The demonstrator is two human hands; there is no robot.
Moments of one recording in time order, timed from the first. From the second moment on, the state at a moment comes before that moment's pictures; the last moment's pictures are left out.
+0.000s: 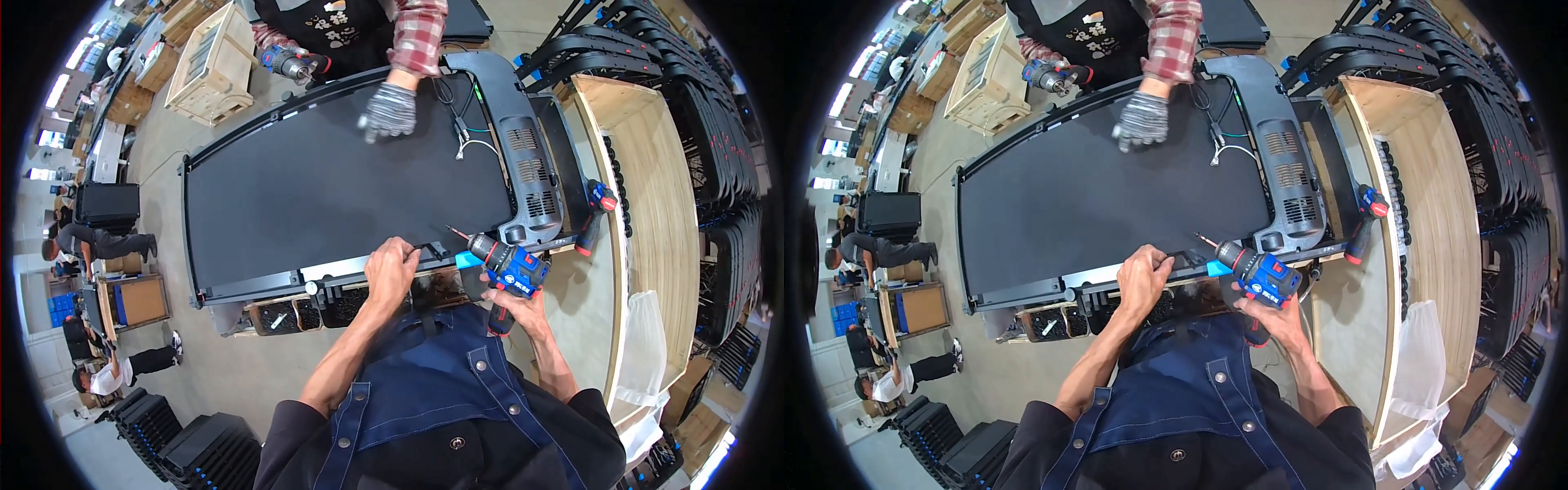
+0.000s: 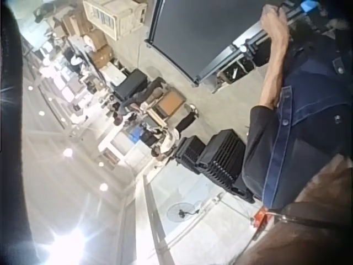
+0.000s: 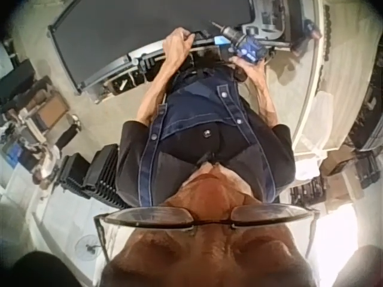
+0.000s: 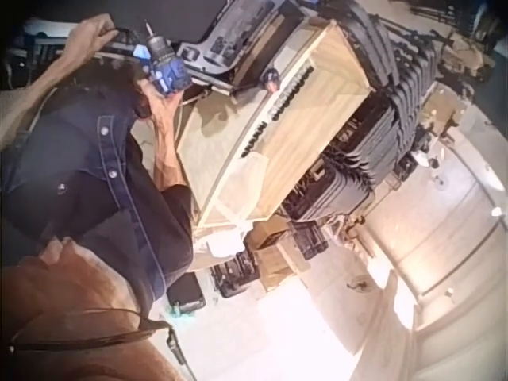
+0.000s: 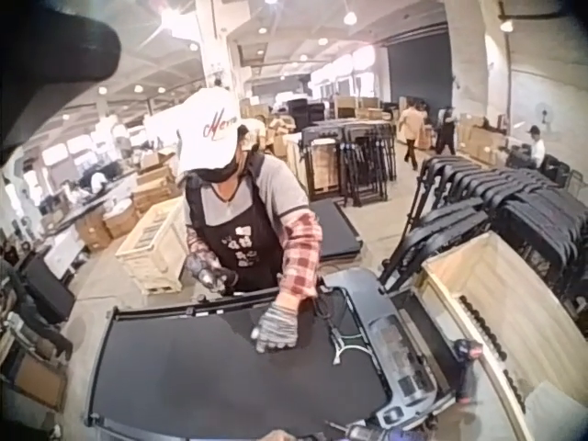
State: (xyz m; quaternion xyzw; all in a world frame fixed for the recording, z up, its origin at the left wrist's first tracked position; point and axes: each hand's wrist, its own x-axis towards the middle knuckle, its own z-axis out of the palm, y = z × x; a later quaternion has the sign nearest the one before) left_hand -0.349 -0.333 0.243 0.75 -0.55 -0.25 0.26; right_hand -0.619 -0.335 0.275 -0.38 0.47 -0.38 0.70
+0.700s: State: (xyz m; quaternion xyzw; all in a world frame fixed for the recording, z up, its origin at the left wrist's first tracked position) left_hand -0.338 -0.389 0.218 0.51 -0.80 -0.14 0.28; right_hand -0.632 -0.398 0.327 -0.71 0.52 -0.04 0.48
